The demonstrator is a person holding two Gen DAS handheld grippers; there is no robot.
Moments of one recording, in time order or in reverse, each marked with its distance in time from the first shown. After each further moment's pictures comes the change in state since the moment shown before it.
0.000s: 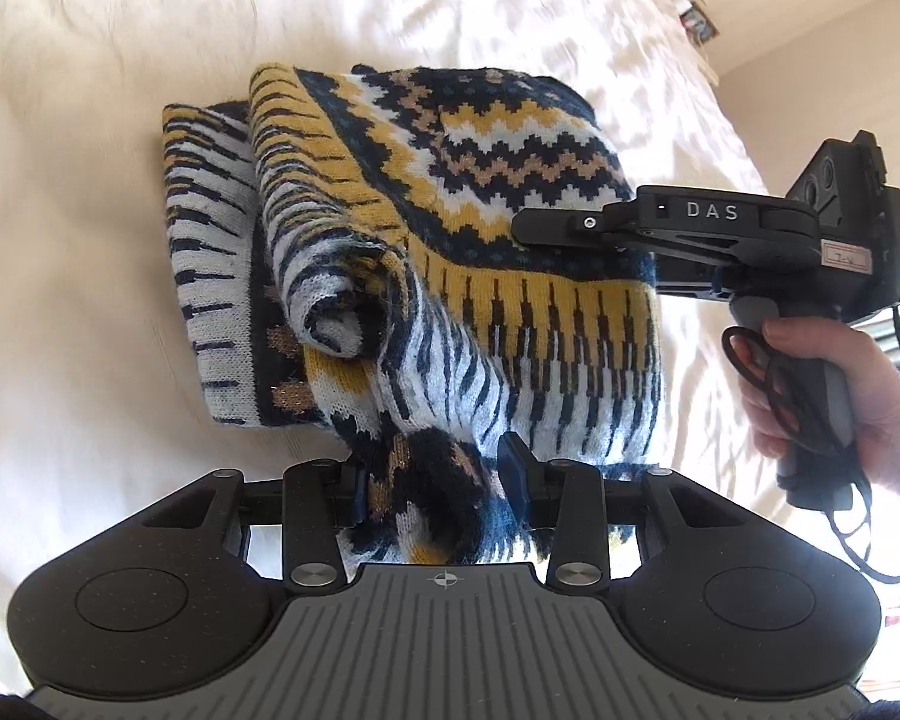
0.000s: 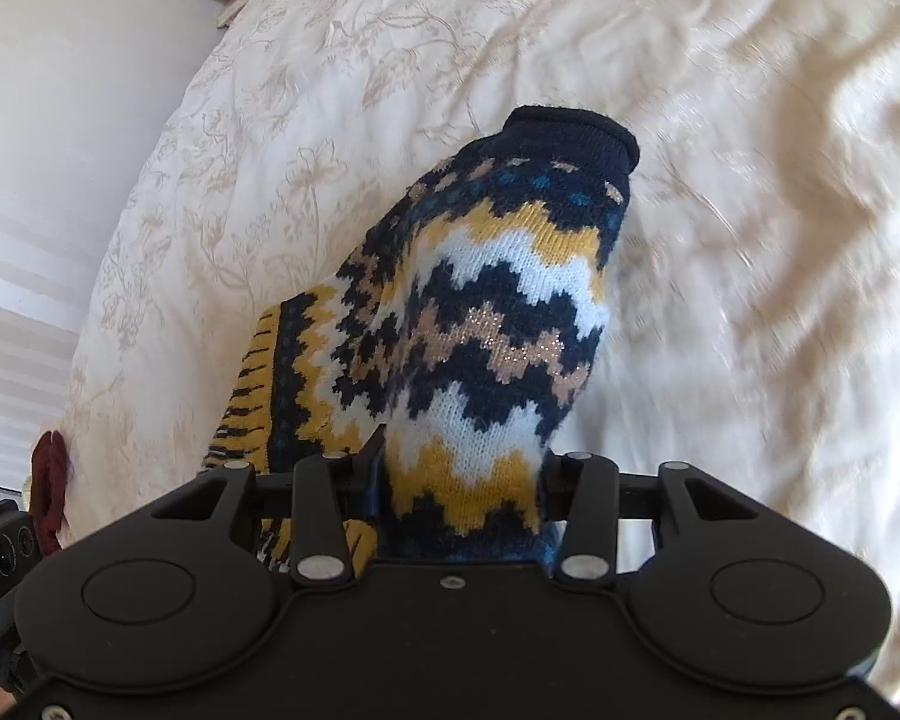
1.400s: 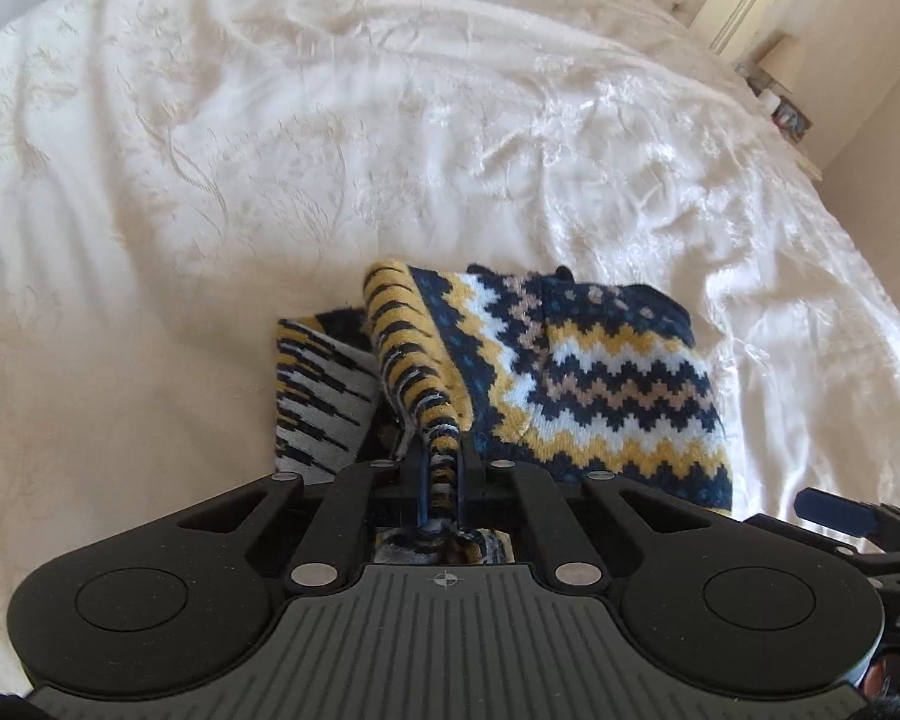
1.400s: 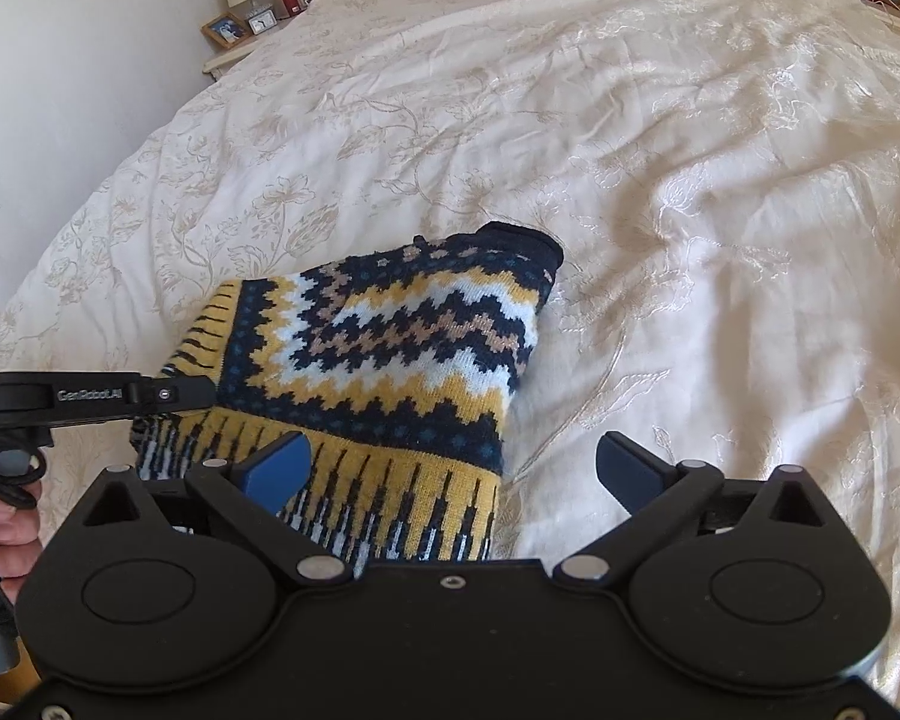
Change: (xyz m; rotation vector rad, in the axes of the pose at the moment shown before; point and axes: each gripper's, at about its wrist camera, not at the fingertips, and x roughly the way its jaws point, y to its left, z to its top) left arm -0.016 -0.052 -0.007 0.005 -0.351 0.334; right arm -0.062 0.028 -0.084 -0.185 -0.289 -0.258
